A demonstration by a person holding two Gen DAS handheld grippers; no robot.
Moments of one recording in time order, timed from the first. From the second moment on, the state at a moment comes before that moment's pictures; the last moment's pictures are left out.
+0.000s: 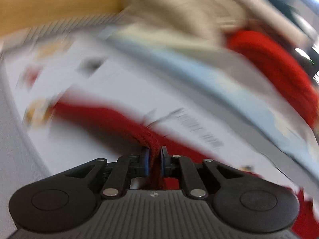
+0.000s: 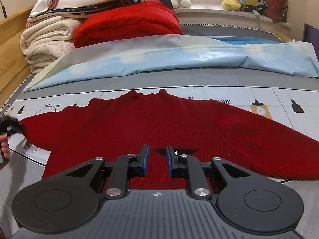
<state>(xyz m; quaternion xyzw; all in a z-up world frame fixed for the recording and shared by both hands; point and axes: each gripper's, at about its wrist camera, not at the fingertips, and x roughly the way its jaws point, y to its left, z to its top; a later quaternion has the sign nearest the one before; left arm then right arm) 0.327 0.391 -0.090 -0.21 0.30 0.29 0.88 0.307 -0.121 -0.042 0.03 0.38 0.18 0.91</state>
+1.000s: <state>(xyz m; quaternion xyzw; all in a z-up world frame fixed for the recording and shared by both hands) 0.334 0.175 -0.003 -0.08 0.41 0.08 0.91 0.361 -0.118 -0.092 0.20 0.44 0.14 0.86</state>
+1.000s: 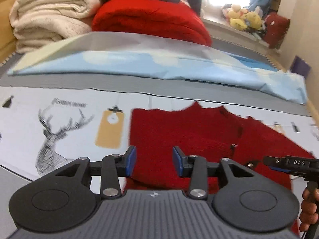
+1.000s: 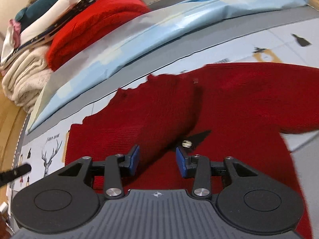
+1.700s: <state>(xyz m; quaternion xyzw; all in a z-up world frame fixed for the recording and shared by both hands) 0.331 0.206 0.008 -0.13 0.42 0.07 0.90 0.375 -0.101 -0.125 0.18 0.37 -0.04 0.91</state>
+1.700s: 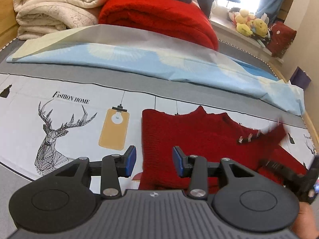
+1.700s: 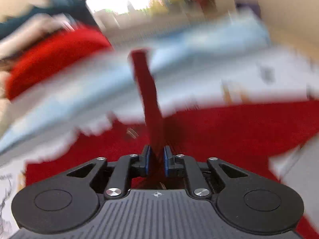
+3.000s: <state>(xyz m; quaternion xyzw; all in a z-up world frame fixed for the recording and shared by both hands) 0.336 0.169 -0.011 -0.10 0.45 0.05 0.89 0.334 -0.493 -0.180 0.40 0.30 -0.26 0.82</state>
